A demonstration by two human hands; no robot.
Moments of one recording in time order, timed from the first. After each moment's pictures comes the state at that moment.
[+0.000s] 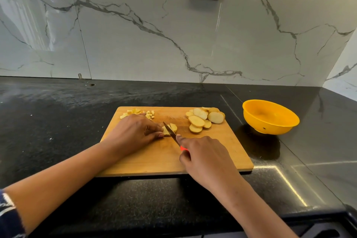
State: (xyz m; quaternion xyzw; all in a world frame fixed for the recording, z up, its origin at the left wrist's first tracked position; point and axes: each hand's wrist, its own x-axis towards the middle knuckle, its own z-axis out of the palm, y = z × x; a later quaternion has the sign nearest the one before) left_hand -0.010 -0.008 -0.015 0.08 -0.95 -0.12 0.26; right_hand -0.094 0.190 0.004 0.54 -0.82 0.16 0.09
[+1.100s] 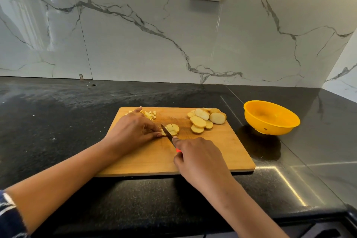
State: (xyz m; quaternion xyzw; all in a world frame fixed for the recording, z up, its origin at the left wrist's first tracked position) left_hand -0.008 -0.020 -0.017 0.07 -0.95 -0.10 0.29; right_hand -0.080 0.178 0.004 0.54 -0.83 0.14 0.09
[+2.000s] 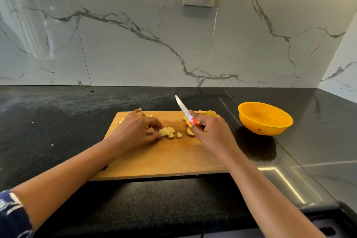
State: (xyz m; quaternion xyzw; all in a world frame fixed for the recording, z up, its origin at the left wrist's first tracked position) left_hand -0.021 -0.008 -0.001 0.11 -0.97 -0.07 0.22; right_hand -0.159 0.173 0.003 0.47 -0.80 0.36 0.07
